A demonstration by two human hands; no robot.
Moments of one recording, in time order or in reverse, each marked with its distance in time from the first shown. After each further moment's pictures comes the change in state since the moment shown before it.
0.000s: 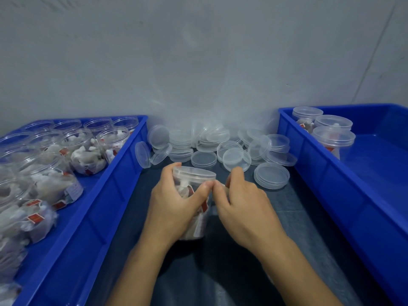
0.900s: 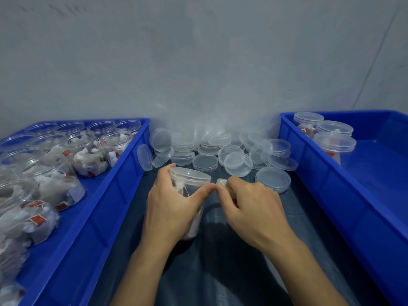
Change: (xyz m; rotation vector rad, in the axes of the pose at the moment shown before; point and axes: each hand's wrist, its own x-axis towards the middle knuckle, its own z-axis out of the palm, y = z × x) left_hand 0.005 -0.004 0.000 0.063 0.062 -0.045; right_hand 0.007 0.013 -0.007 -0.160 0.111 -0.185
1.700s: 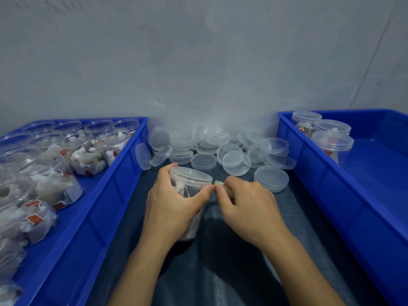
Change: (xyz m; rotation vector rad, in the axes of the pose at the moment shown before) left_hand -0.003 0.005 -0.001 -0.018 -0.034 -0.009; right_hand 0.003 0.005 0.009 0.022 -0.034 0.065
